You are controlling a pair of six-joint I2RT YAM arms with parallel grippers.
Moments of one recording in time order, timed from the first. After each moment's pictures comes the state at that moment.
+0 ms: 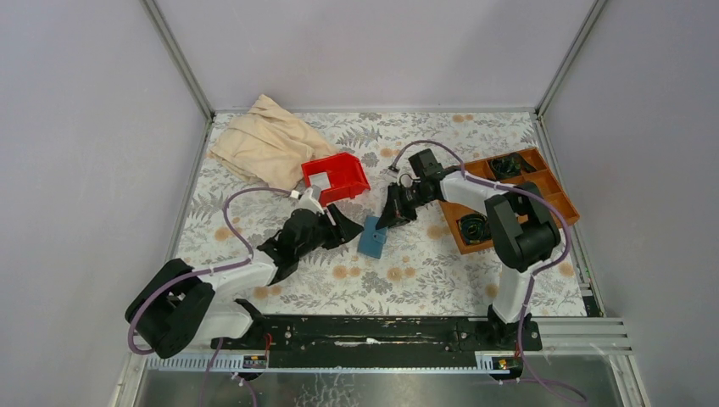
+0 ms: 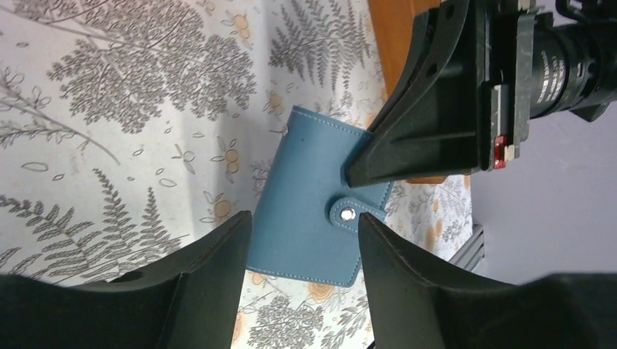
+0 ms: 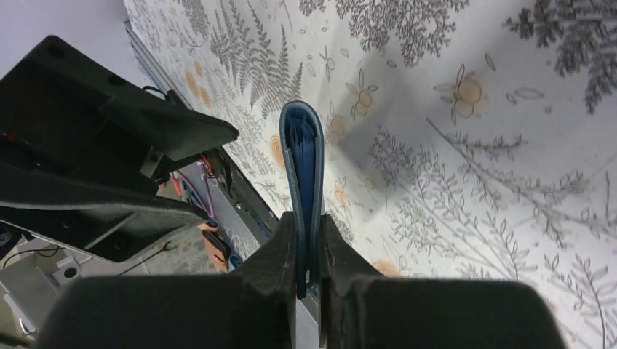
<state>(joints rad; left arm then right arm) -0.66 1.25 0.39 0.45 0.06 -0.95 0.45 1.84 1.15 -0.43 -0.81 0.47</state>
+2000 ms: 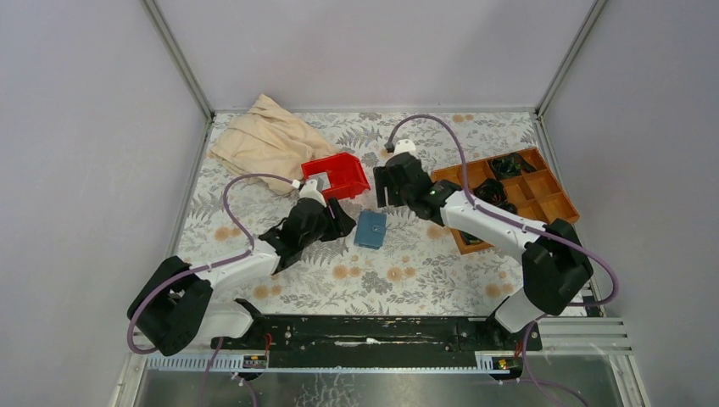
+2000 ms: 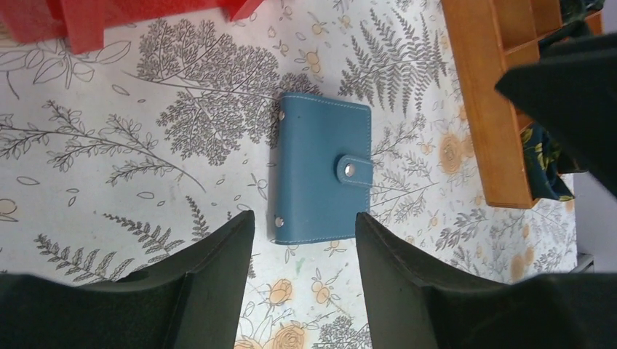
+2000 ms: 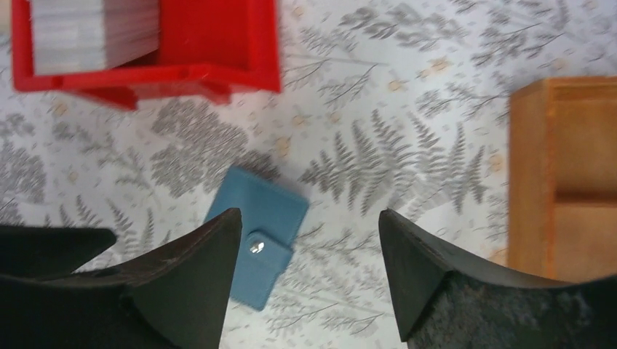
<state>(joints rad) -0.64 1.27 0.52 0.21 -0.06 -0.77 0.70 1.57 1.13 -0.28 0.28 0.35</state>
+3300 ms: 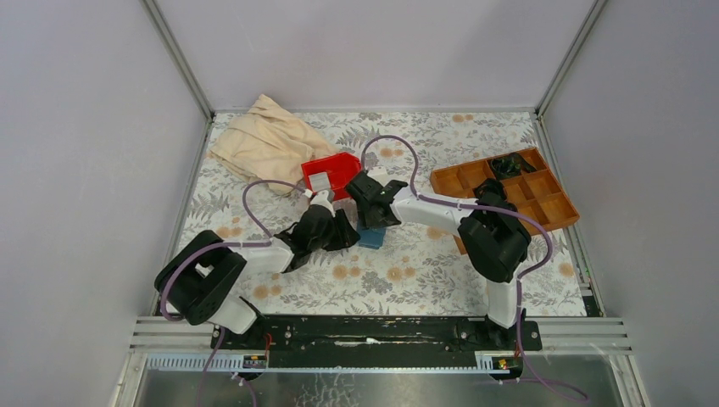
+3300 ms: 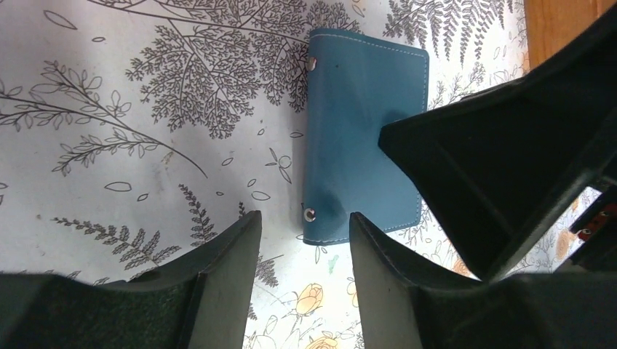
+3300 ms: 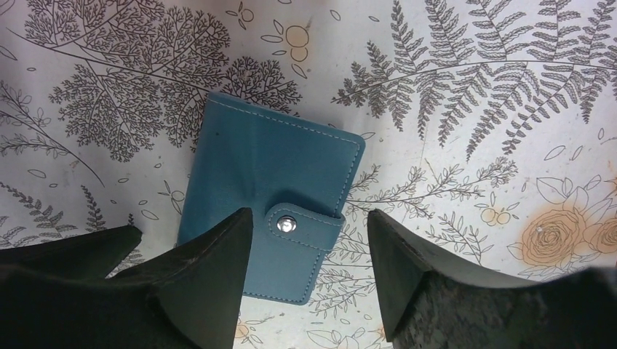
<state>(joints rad) -0.65 1.49 0.47 0.36 0.02 -0.77 0.87 1.93 1.37 -0.62 0.37 0.63</state>
